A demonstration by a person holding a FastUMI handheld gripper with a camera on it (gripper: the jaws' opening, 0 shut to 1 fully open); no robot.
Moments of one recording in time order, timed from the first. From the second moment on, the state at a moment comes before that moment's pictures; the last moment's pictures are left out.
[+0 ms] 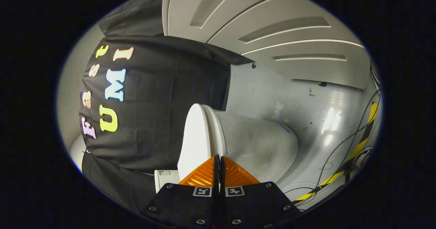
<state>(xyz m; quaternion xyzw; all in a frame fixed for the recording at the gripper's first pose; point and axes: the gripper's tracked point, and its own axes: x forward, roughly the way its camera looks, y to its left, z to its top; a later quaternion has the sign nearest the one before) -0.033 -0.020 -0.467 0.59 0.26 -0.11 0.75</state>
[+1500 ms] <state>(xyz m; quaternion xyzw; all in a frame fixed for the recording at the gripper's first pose) 0.007 0.059 -0.234 0.13 0.21 -0.08 0.97</state>
